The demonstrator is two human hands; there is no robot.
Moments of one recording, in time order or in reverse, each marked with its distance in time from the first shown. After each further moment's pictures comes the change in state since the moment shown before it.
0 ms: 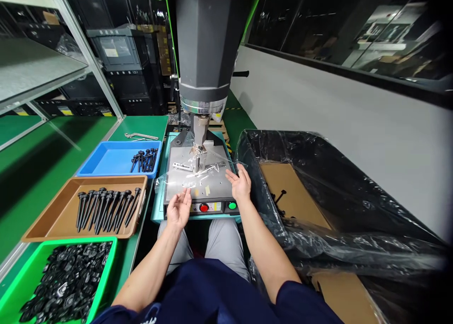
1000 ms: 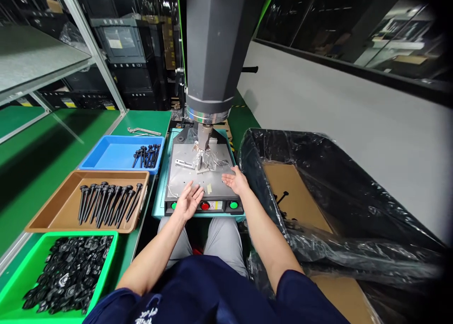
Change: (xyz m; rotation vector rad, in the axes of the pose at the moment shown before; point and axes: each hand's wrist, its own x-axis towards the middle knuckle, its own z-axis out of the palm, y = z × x) left_hand 0.020 -0.014 0.013 0.039 -0.019 -0.238; right_hand 0.035 0.008 0.001 -0.211 -0.005 0.642
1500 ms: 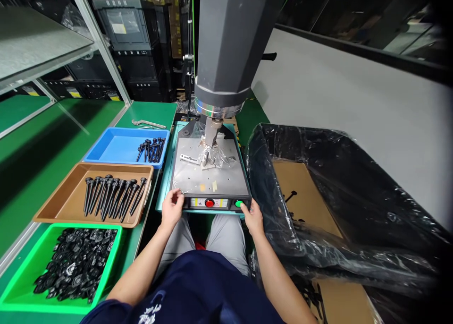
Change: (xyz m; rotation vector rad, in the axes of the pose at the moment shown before) left_hand -0.043 0.031 -0.053 1.018 0.307 0.633; right_hand -0.039 0.139 -0.124 -0.612 0.293 -0.594
